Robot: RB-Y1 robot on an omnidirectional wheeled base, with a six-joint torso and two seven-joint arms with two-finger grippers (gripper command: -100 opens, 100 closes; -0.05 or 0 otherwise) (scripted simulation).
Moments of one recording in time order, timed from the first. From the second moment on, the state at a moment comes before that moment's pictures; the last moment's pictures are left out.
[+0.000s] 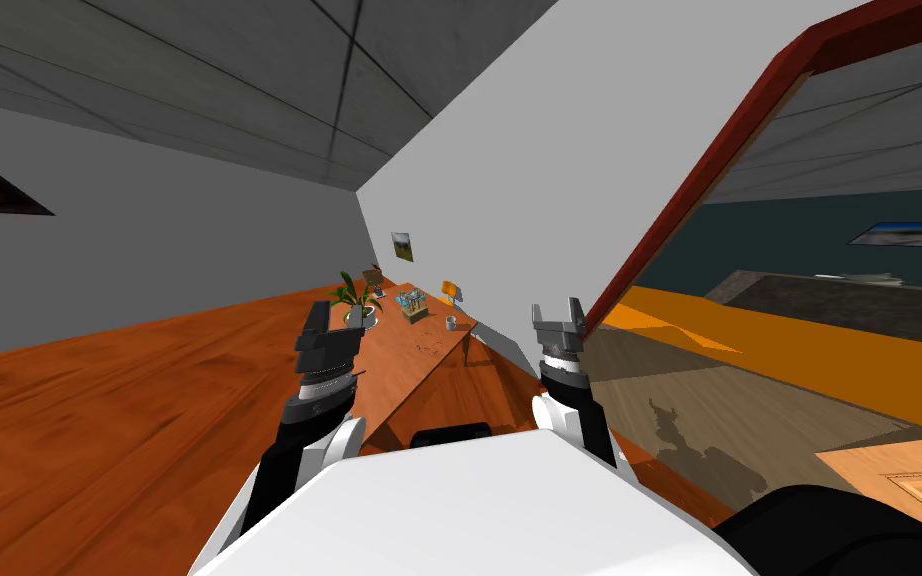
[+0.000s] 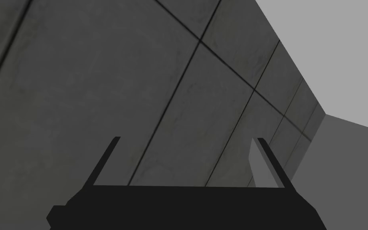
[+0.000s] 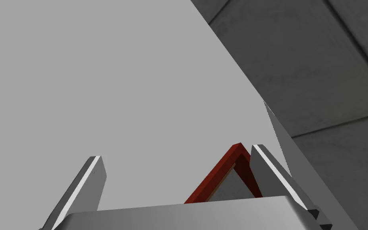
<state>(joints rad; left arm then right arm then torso) 0.53 0.02 -0.04 -2.35 -0.03 -0.59 0.02 0.54 0.01 -0.03 -2.34 -0.08 -0.53 -0.17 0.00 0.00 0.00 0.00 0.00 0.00</state>
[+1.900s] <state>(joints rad) 0.38 0.24 -0.01 -1.94 0.19 -0.26 -0.05 0.54 0.01 -0.03 -2.34 -0.08 -0.53 -0.17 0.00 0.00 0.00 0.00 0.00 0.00</state>
